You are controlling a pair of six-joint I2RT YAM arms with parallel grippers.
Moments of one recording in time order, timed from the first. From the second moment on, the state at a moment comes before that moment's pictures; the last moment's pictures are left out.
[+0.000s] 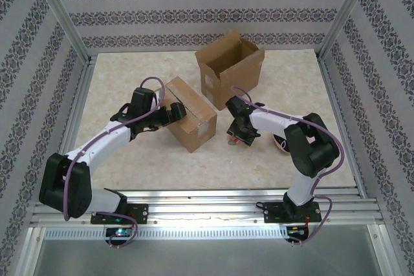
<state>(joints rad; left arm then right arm) -0.31 1.36 0.87 -0.29 0.37 -0.70 0.52 1.78 1.05 -0.66 0.04 1.10</state>
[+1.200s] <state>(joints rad) -0.40 1.21 1.12 -0.54 0.45 -0.56 0.50 1.39 0.91 -0.54 0.04 0.84</state>
